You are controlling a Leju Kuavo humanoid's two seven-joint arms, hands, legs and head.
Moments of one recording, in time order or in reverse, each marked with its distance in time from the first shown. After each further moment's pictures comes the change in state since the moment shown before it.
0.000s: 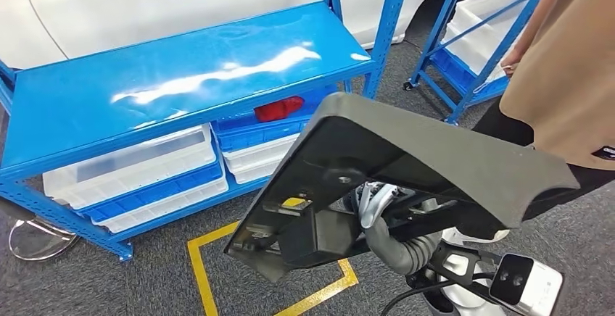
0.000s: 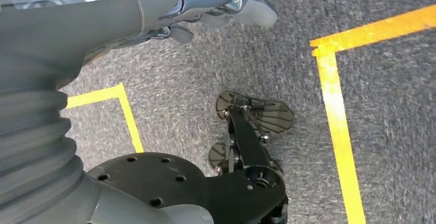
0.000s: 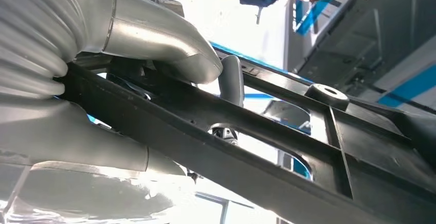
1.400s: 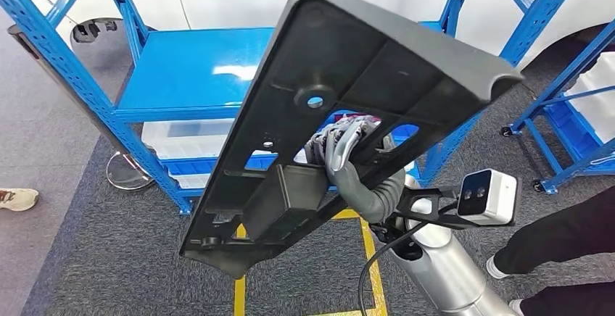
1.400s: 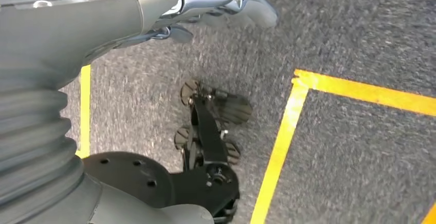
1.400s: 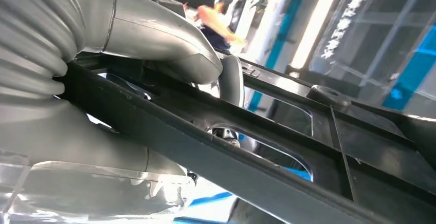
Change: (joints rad) left arm -0.008 0.050 0.021 0.000 0.102 -0.075 -0.092; right arm -0.239 0.074 0.078 0.204 -0.201 0.070 0.014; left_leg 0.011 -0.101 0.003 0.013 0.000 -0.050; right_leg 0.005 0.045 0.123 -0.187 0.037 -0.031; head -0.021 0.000
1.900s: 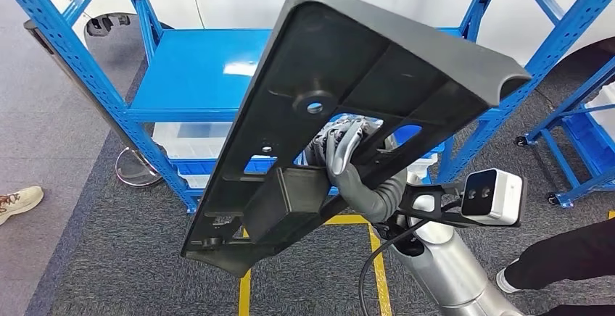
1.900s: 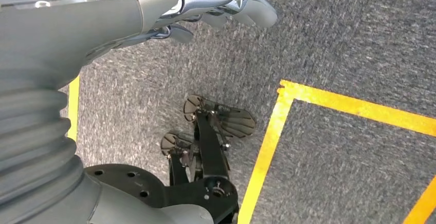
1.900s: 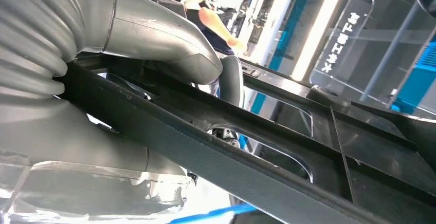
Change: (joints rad) left arm -0.005 -0.005 -0.019 0.000 0.000 -0.006 -0.032; right arm -0.024 0.000 -0.005 0.003 -0.003 0.031 0.000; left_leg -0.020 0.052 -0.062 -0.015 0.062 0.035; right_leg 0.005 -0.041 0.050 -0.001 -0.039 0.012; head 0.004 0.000
